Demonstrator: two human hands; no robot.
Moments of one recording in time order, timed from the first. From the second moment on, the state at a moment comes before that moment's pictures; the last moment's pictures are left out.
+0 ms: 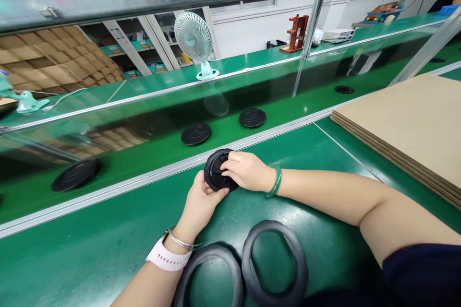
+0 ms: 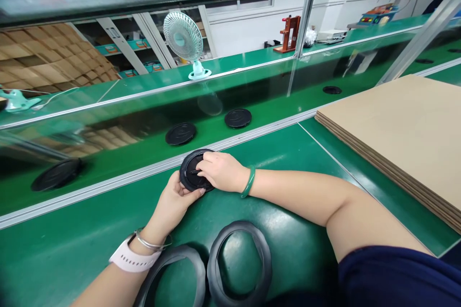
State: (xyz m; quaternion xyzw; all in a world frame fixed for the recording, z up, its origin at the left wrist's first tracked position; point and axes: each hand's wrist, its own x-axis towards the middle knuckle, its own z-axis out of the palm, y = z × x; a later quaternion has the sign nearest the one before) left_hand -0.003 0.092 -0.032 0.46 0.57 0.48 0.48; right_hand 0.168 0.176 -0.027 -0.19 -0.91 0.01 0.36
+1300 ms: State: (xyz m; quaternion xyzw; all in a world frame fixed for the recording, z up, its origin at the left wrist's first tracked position) left_hand -0.008 0.088 -0.036 0.52 0.58 0.47 0.40; right_hand 0.162 0.190 -0.036 -0.35 -0.74 0.42 0.39
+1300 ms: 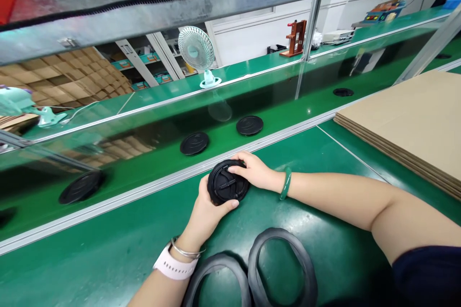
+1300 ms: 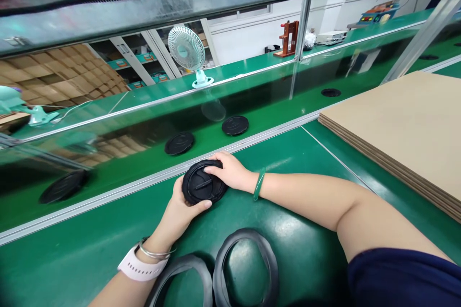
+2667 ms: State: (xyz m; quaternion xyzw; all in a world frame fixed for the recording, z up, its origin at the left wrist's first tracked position) left_hand -0.007 0.090 -0.026 0.55 0.61 0.45 0.34; right_hand 0.158 0.176 -0.028 -0.35 -0.72 0.50 0.33
